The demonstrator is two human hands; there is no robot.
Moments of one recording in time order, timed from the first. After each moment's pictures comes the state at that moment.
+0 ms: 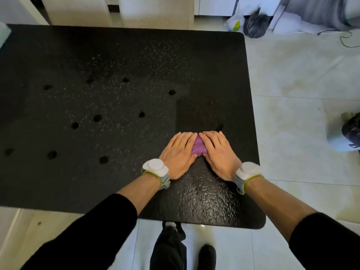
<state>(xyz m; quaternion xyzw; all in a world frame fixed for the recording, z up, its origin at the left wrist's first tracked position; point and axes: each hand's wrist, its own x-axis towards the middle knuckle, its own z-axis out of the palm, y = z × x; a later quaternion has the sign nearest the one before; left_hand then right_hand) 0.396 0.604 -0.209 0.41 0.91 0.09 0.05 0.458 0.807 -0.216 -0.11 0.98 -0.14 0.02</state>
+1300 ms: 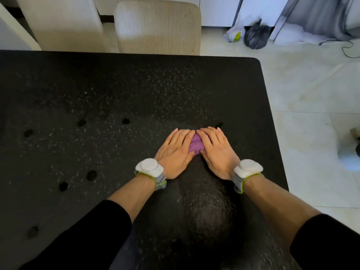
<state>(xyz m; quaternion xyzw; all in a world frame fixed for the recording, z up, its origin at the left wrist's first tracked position) 0.198 0.606 -0.212 0.41 0.91 0.09 0.04 0.263 0.801 -0.213 -0.09 0.99 -0.13 0.01</state>
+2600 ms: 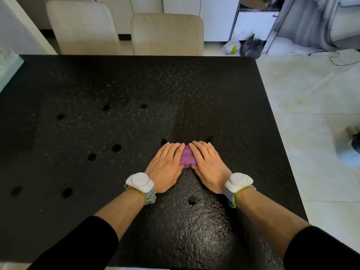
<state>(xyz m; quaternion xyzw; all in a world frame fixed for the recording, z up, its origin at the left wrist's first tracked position) 0.302 0.503 -0.202 0.42 0.91 0.03 0.03 0.369 0.703 -0.221 -0.10 0.99 -0.12 0.00</state>
